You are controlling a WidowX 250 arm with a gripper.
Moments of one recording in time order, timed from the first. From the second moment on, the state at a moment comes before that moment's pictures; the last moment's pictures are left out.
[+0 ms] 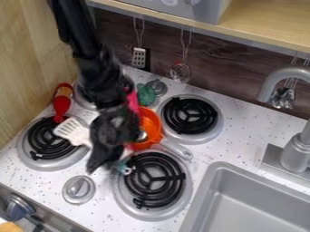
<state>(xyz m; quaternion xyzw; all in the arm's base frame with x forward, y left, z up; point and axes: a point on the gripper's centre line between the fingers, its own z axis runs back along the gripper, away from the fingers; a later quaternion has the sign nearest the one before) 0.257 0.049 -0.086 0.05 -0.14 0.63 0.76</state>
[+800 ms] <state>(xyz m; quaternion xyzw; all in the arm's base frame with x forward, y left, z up) 0.243 0.036 -0.044 0.10 -0.10 0.55 0.83</state>
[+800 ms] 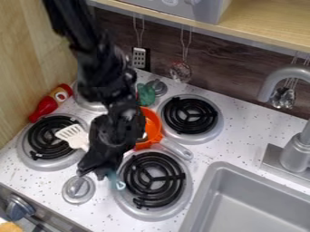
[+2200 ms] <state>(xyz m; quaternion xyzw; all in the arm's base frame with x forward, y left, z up) 0.295 0.061 -0.007 0.13 -0.17 0.24 0.95</state>
